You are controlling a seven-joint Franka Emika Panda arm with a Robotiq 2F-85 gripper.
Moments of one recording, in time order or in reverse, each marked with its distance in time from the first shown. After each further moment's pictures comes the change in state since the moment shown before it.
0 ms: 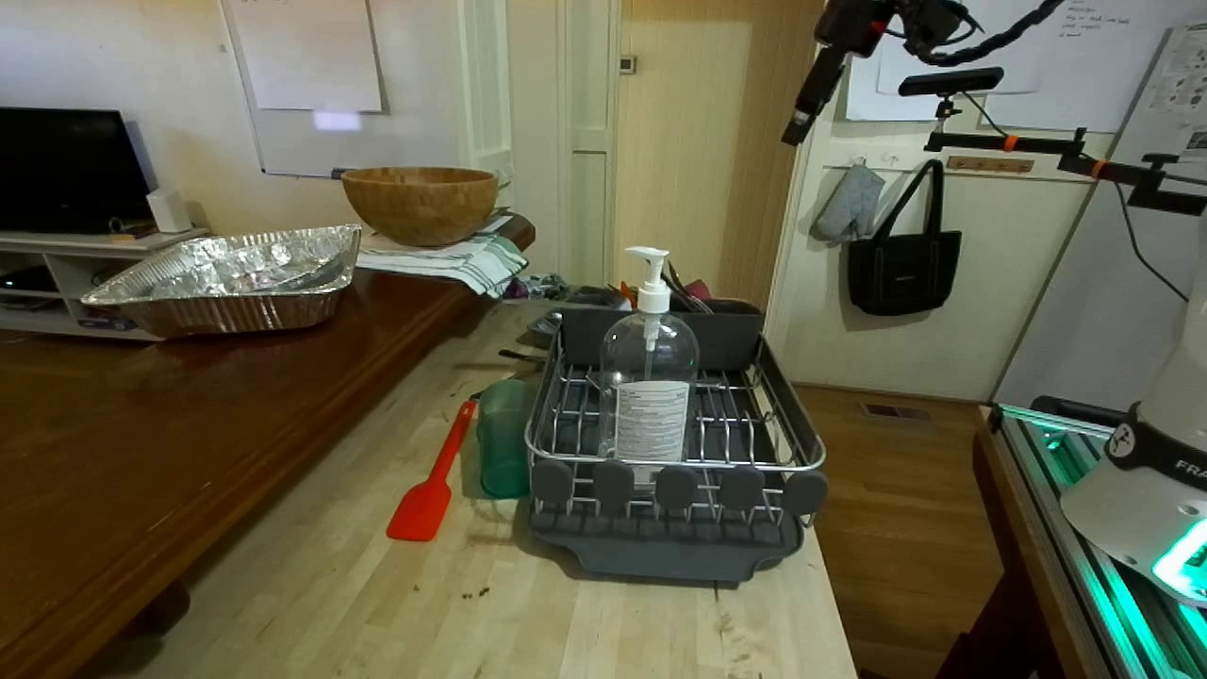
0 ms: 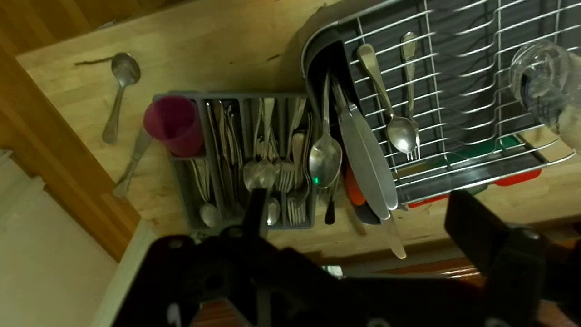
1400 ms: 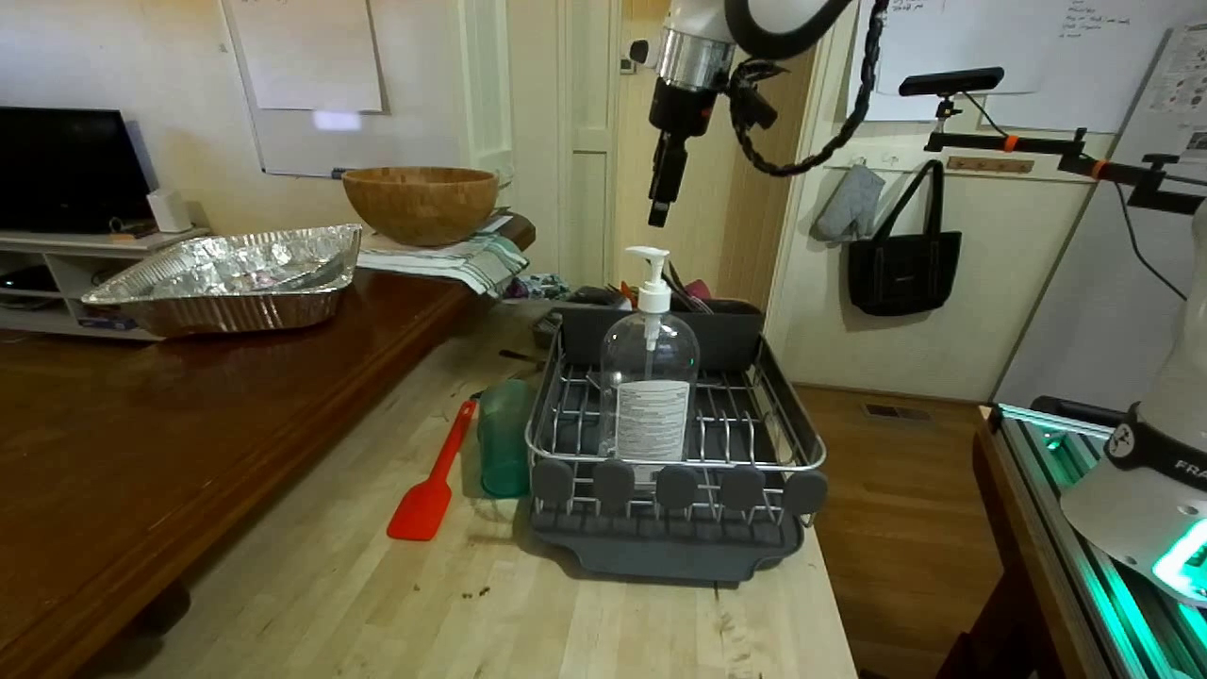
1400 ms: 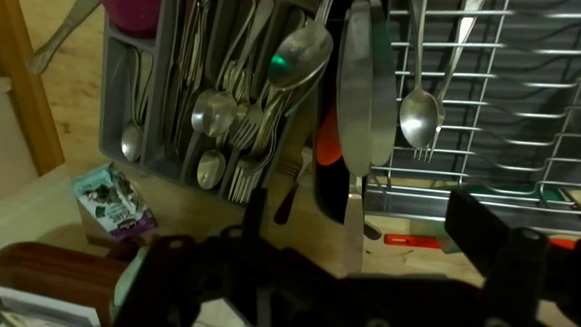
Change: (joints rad) arm 0.054 0.550 0.178 0.324 -0.143 0.151 -0.056
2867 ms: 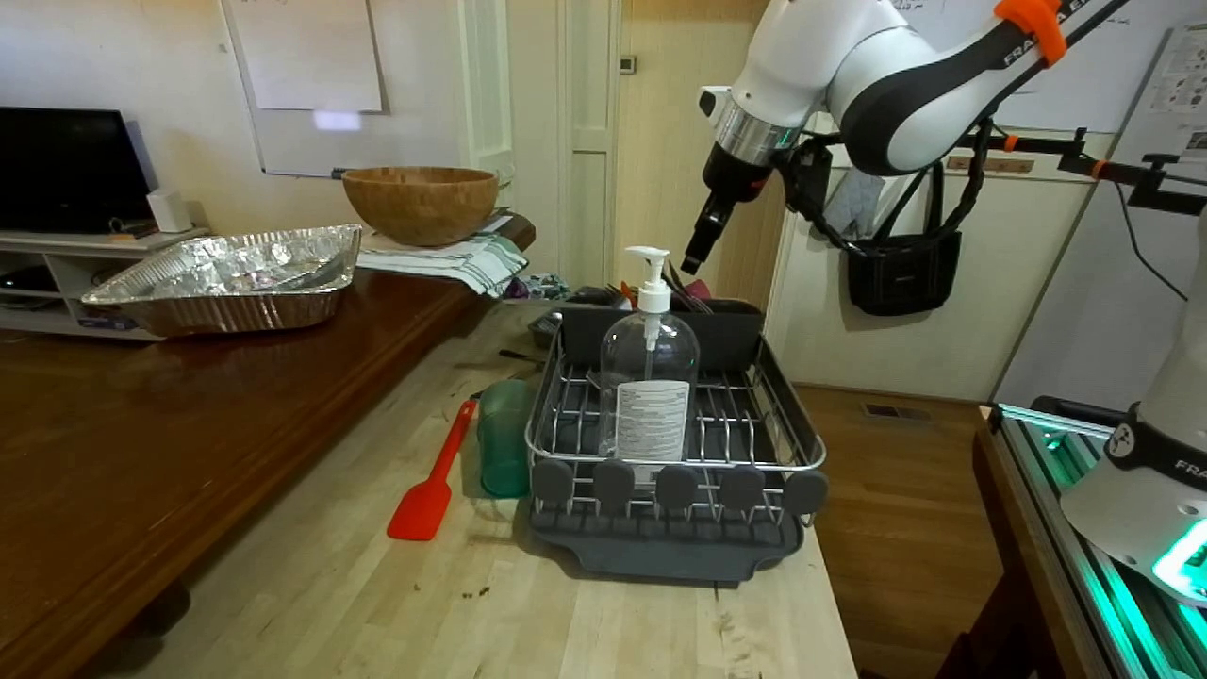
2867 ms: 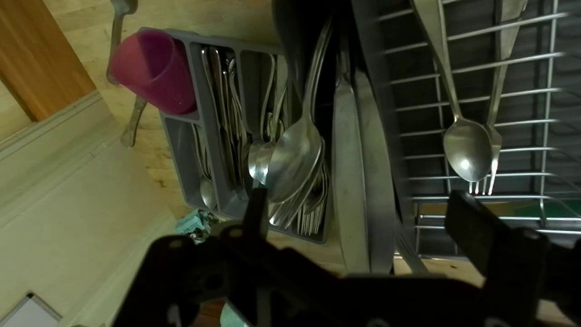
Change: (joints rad) arm -0.053 -0.158 0.052 -0.376 -0.504 0.294 0.735
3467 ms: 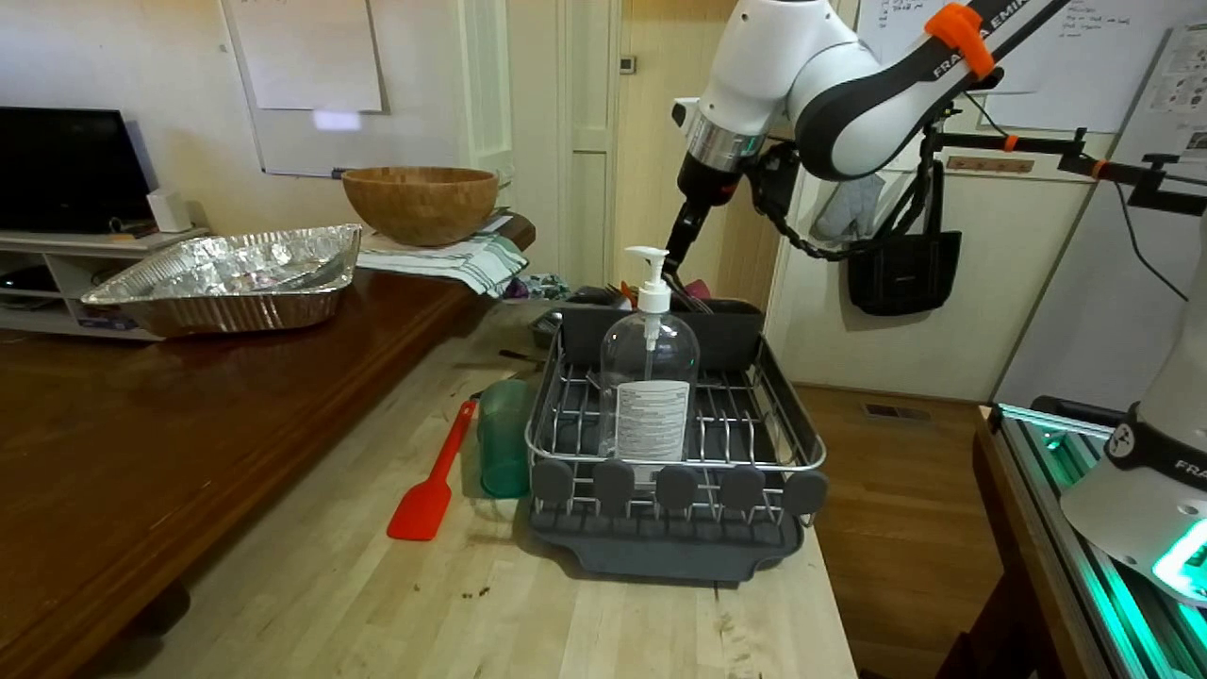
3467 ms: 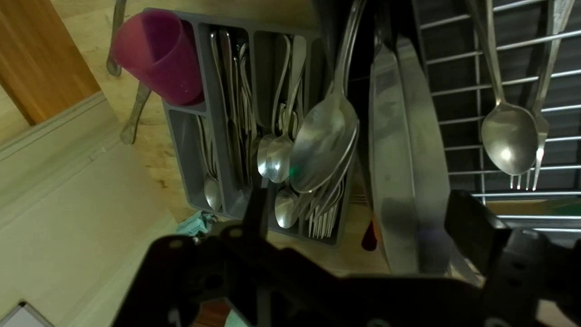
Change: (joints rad) arm -0.021 0.127 -0.015 0.117 0.029 -0.001 -0.064
